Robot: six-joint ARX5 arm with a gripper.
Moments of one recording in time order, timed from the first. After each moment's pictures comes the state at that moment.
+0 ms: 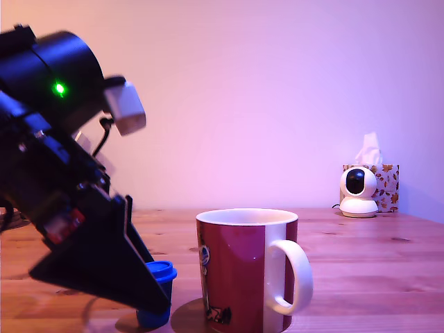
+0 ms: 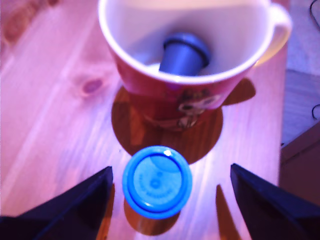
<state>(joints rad) -0.67 1.50 0.56 -0.02 0.45 0.45</state>
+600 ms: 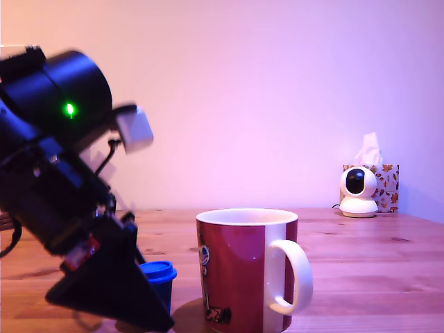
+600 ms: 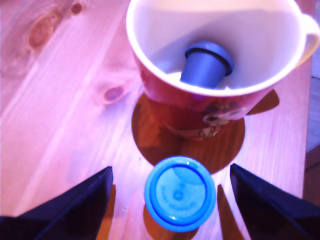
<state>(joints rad) -0.67 1.57 0.56 0.04 0.41 0.42</state>
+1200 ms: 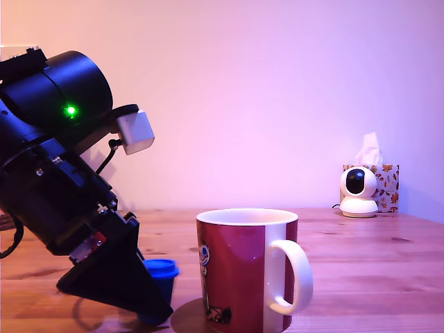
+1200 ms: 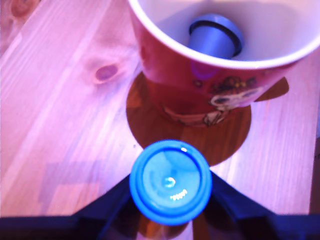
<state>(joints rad) -0.67 1.57 0.56 0.05 0.41 0.40</state>
